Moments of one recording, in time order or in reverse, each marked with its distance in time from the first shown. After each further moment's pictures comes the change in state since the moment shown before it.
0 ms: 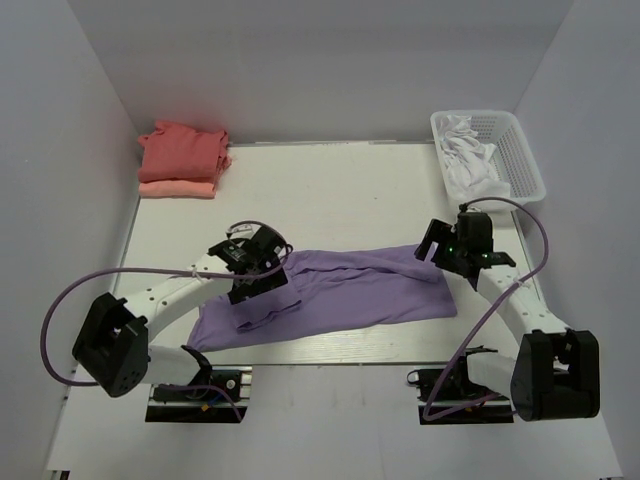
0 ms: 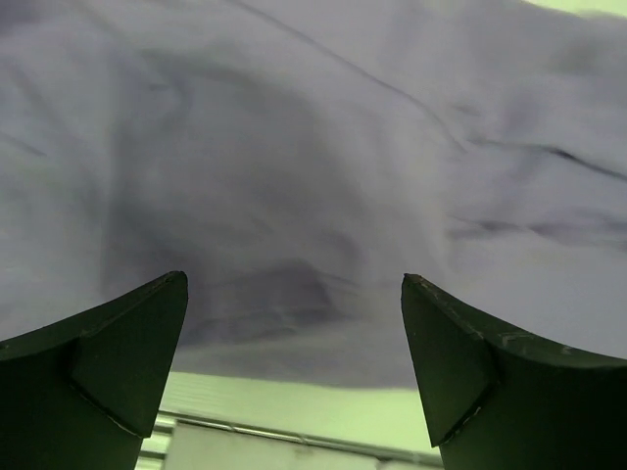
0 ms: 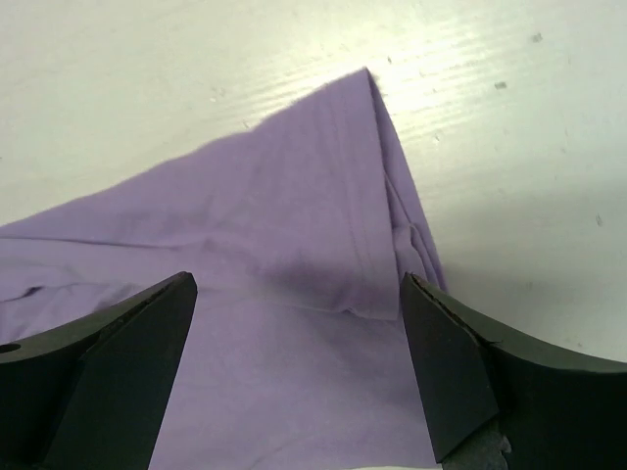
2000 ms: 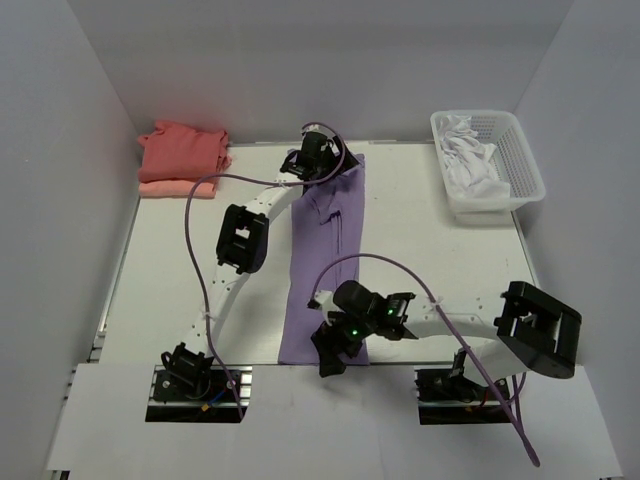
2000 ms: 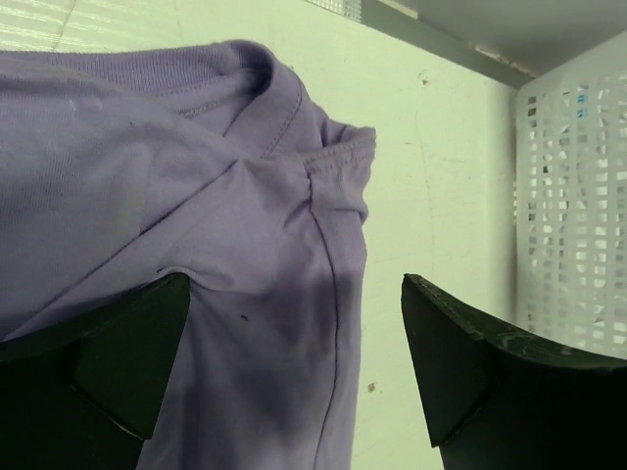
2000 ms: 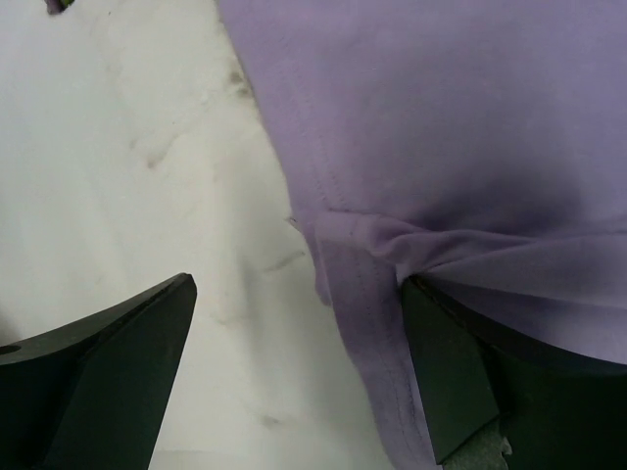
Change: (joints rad) left arm 0.230 1.416 1.533 0.621 0.422 0.211; right arm 1.057 0.229 -0.042 0.201 -0.400 -0.056
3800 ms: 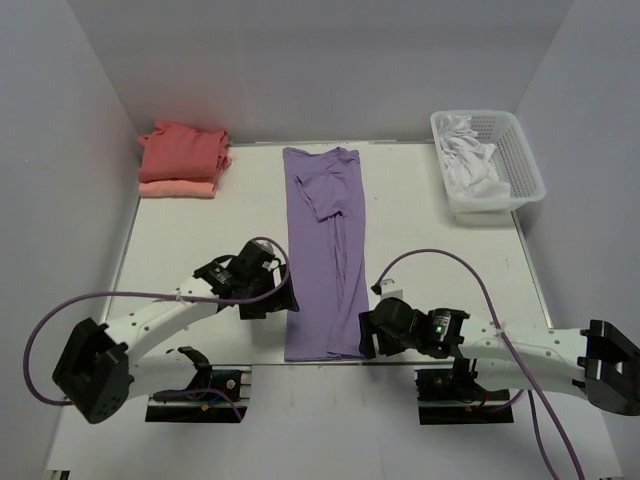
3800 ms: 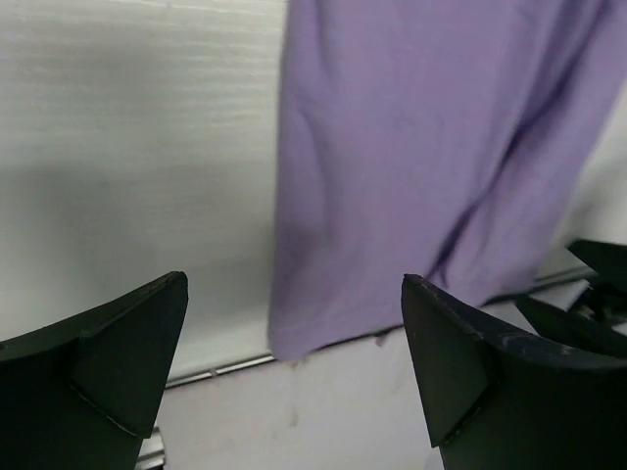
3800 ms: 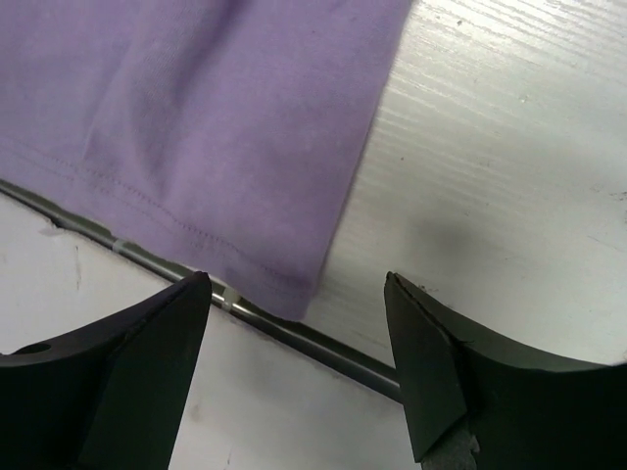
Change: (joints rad) left arm -0.208 -1.547 -1.743 -0.422 -0.001 -0.016; right arm 0.061 -0.455 -0.154 -0.407 0.641 0.475
